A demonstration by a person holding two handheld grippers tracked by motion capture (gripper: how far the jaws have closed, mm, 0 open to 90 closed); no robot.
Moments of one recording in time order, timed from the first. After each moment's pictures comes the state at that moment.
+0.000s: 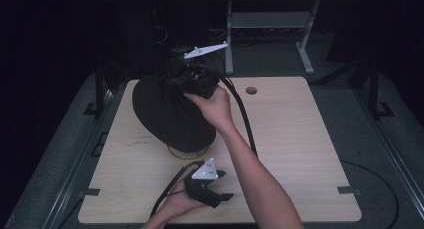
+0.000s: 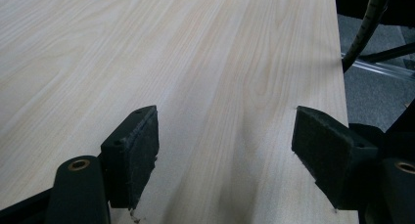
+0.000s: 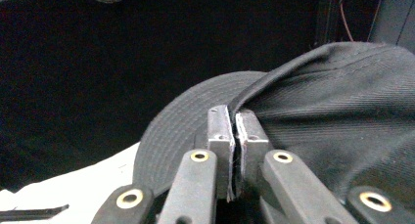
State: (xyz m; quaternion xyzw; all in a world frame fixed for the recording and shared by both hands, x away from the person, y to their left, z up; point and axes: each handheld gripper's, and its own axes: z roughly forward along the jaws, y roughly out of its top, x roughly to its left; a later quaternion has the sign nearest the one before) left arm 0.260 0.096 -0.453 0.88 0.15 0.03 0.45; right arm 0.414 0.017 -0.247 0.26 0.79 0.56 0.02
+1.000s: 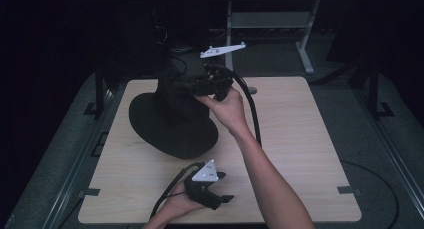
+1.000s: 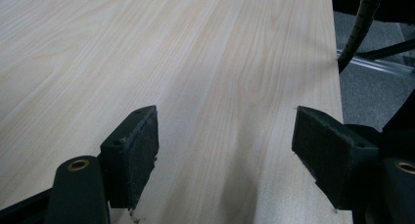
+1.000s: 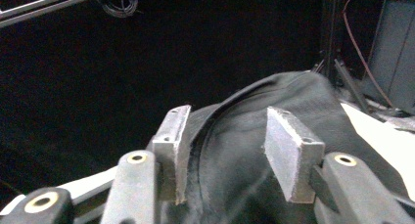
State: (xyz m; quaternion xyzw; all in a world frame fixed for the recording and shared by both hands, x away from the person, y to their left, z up) left arm 0.256 0.096 -0.453 0.88 0.14 0.03 0.44; right arm 0.405 -0.016 -0.241 0.25 0.77 0.58 0.01
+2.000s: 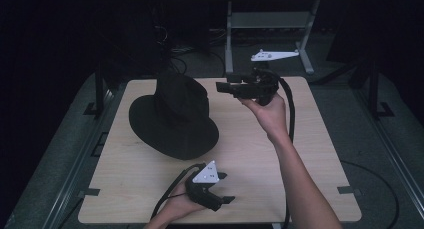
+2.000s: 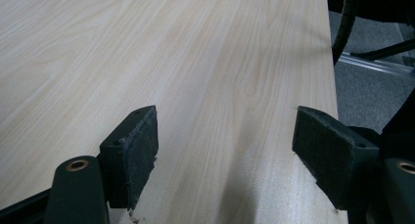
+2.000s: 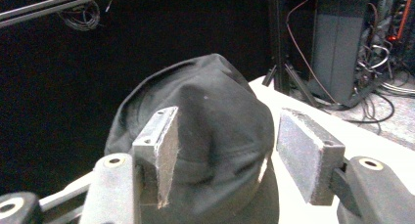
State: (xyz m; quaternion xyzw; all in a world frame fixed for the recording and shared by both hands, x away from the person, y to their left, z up) left arm 0.254 0.093 -0.452 0.88 0.13 0.03 0.45; right arm 0.391 -0.116 -0.250 0.31 0.75 0.59 0.06
